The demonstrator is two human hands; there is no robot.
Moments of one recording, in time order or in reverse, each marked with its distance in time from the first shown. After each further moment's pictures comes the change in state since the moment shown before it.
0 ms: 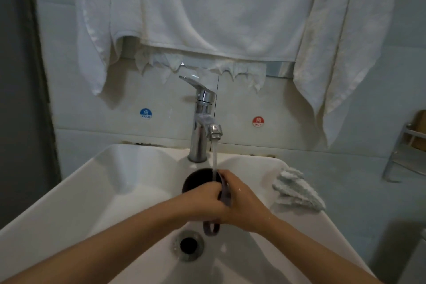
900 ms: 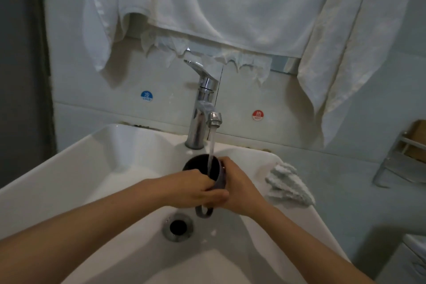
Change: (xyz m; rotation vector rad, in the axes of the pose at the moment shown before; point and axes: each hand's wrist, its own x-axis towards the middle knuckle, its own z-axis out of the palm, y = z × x) left_hand -0.008 -0.015 -0.005 0.355 -0.091 0.218; right_hand -0.001 -0.006 -0.009 -0.119 -0.057 0.111
